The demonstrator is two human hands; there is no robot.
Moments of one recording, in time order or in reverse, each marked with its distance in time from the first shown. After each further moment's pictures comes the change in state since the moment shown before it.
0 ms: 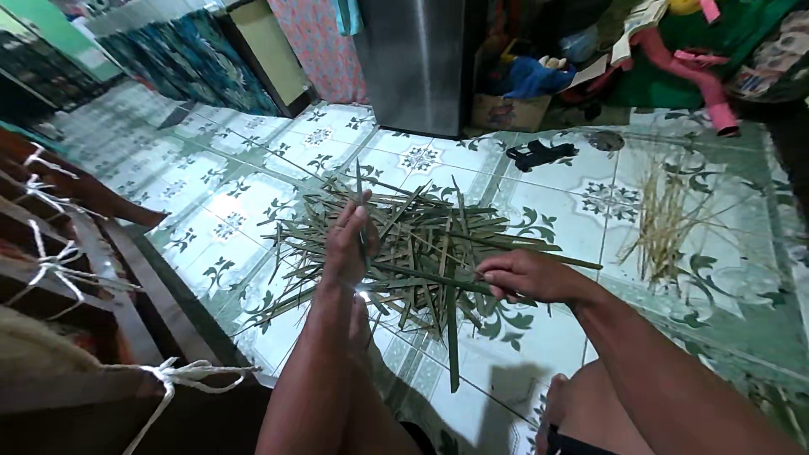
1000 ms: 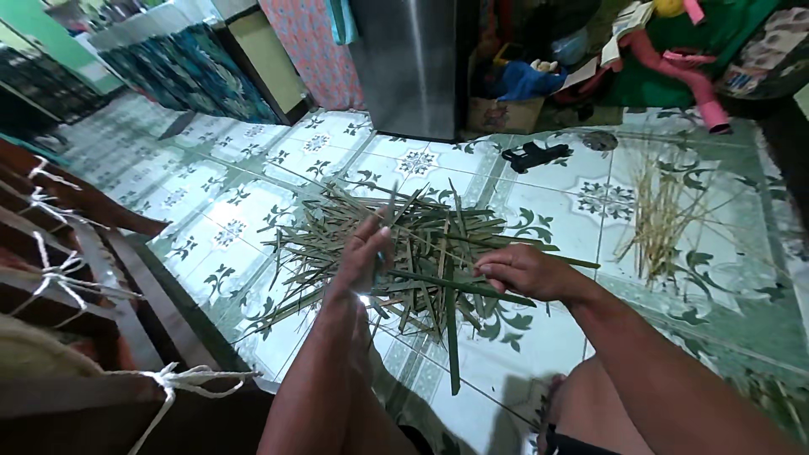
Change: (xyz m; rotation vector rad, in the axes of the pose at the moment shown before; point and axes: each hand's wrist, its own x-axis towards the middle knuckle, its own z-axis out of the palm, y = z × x) left_hand -0.010 -0.001 0.016 0.145 -0.128 -0.073; right_hand -0.005 -0.007 -0.003 -0.048 0.113 -0.162
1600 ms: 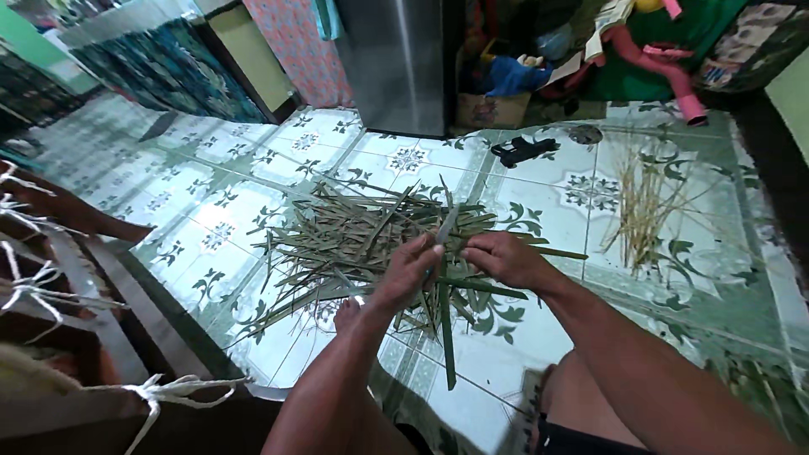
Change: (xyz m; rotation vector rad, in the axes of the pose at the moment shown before) left_hand -0.003 -0.033 0.068 0.068 -0.189 -0.182; right_hand 0.018 -0.002 0.016 -0.117 0.260 0.012
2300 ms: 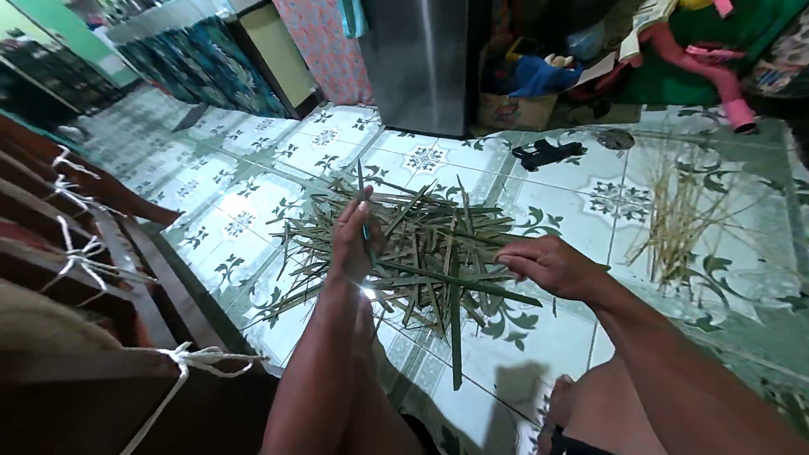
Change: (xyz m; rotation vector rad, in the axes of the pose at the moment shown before) left_hand -0.013 0.032 -0.077 -0.225 0.348 0.303; right_hand -0.023 0.013 -0.026 -0.166 -0.001 -0.203
